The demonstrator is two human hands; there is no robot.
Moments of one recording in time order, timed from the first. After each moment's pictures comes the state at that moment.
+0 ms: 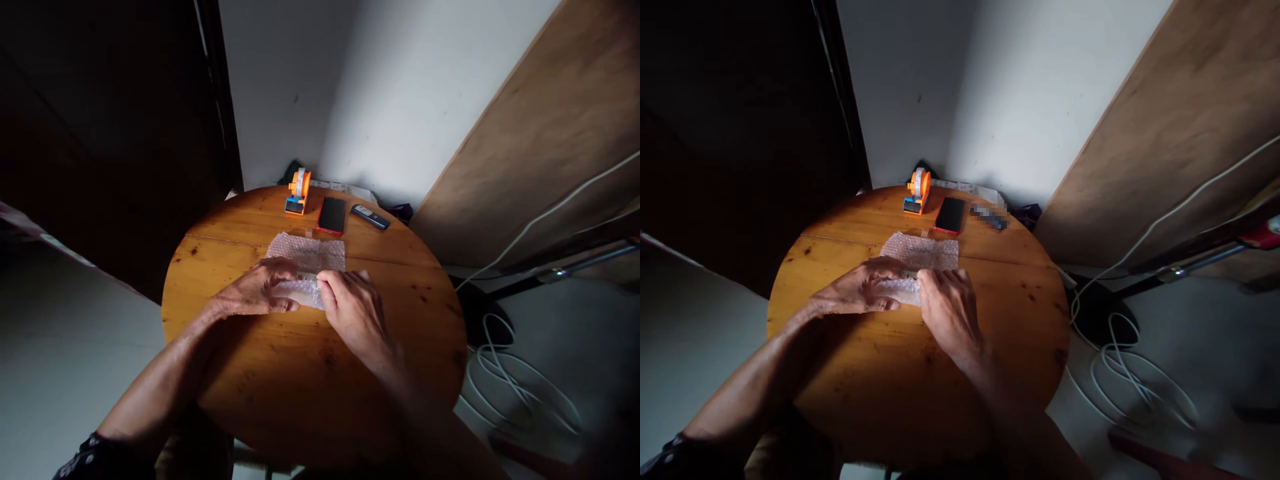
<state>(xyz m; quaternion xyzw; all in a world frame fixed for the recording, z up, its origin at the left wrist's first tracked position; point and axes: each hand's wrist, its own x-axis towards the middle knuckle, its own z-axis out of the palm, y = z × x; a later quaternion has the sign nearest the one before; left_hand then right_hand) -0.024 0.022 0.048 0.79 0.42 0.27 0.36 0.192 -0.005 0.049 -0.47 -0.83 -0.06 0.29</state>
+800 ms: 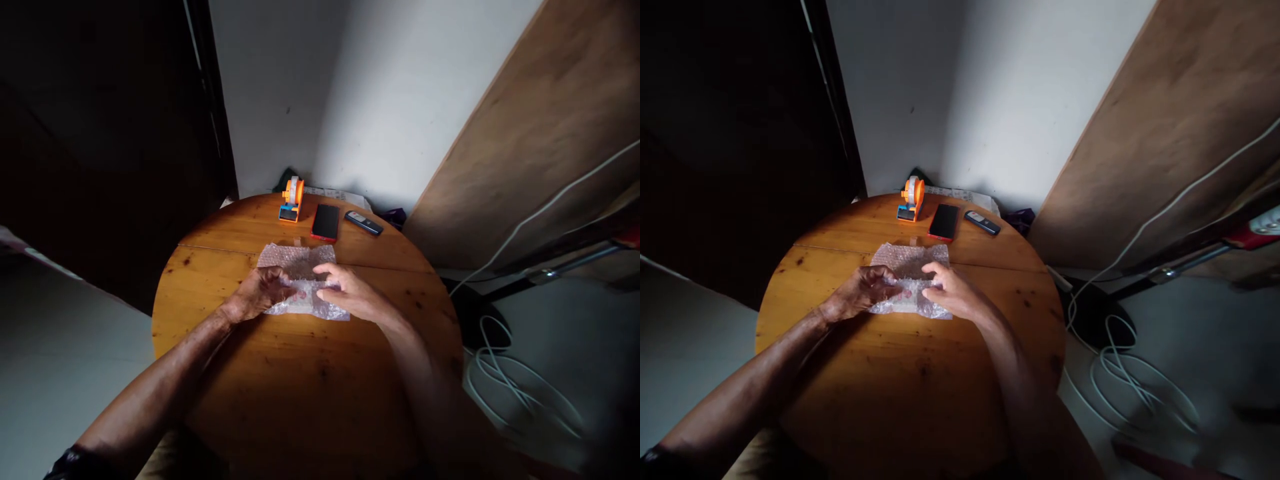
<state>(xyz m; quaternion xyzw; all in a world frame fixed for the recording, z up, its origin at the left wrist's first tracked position) 0.000 0.033 0.026 0.61 0.46 0.36 0.54 0.227 0.051 0.043 -0.49 -0.79 0.31 0.20</state>
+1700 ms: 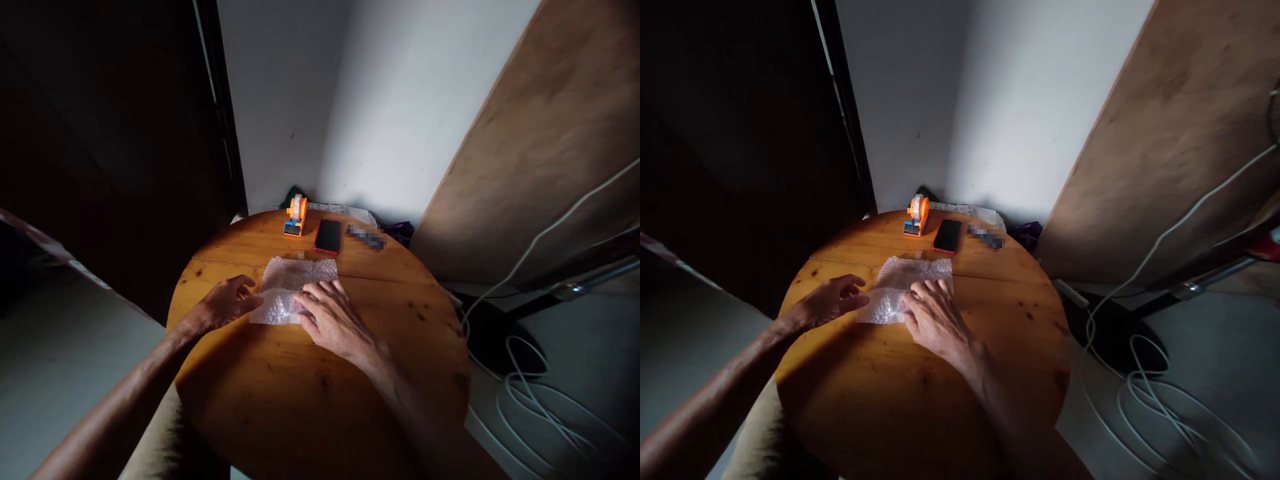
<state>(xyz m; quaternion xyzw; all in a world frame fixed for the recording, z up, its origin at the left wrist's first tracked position) -0.060 0.012 0.060 0.65 0.64 0.24 0.34 0.195 0.011 0.048 -0.38 -0.91 -0.02 0.17</state>
